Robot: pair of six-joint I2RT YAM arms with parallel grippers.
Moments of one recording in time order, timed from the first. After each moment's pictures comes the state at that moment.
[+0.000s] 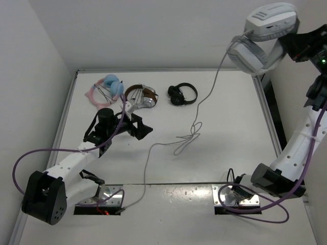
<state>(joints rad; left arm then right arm) -0.32 1.06 0.54 0.24 0.60 -0.08 -0.56 1.36 1.88 -0.32 -0.94 0.48</state>
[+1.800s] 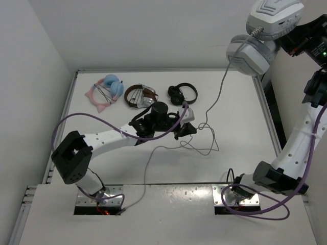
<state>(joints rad) -0.87 1.55 1.02 0.30 0.60 0.12 -0.52 1.39 1.97 -0.10 -1.08 0.80</state>
